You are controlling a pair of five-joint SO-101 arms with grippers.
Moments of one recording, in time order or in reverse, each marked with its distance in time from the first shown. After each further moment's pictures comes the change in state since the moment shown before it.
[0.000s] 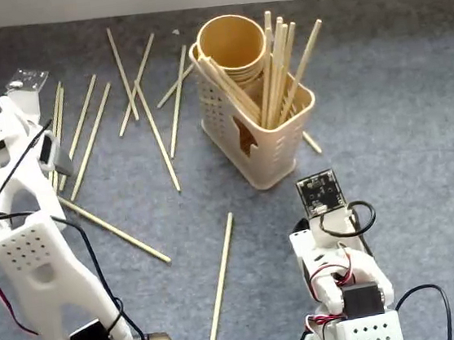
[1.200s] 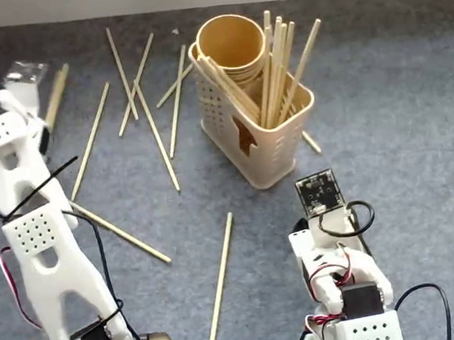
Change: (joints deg) left arm 0.4 20.6 -43.3 17.1 2.0; right arm 0.0 0.0 0.0 0.0 0.0
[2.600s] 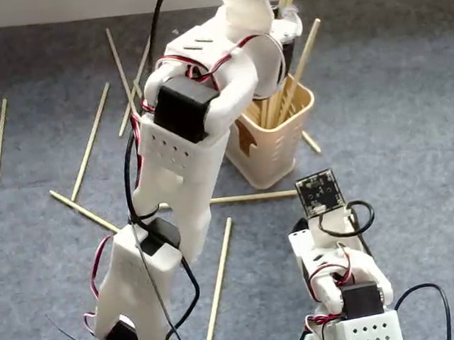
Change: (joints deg) left arm 59.3 -35.6 -3.9 -16.3 36.5; right arm 0.0 0.0 0.0 0.0 0.0
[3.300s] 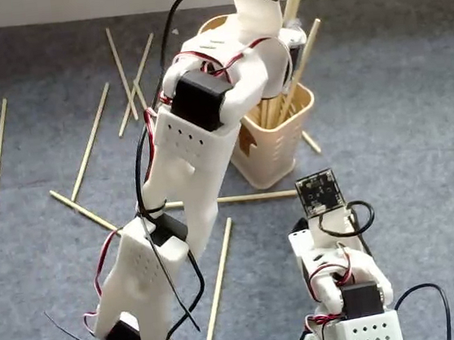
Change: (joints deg) left arm -0.1 5.2 0.4 0.0 -0.1; right arm 0.0 0.0 0.0 0.0 0.0
